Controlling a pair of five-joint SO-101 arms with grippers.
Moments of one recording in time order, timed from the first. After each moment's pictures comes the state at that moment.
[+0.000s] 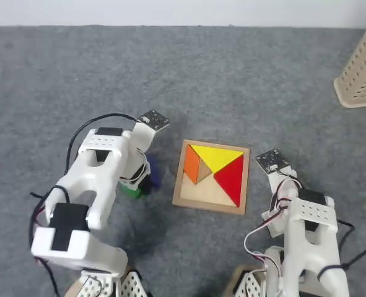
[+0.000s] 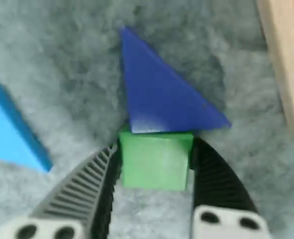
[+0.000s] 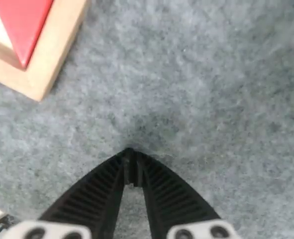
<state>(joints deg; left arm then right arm) -1.4 5.1 38.4 63.7 -26.8 10.8 -37.5 74.2 58.3 36.8</state>
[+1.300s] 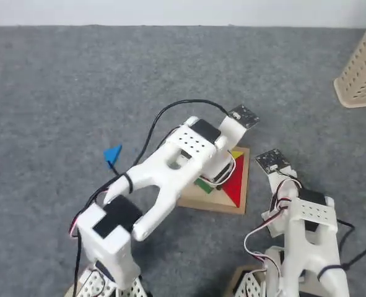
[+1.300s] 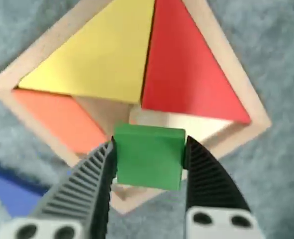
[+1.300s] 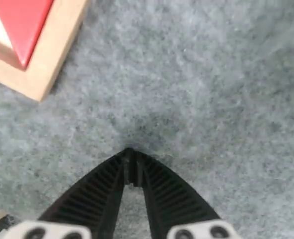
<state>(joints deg) 33.2 15.4 9.4 76.8 0.5 10.8 -37.5 74.2 58.3 36.8</state>
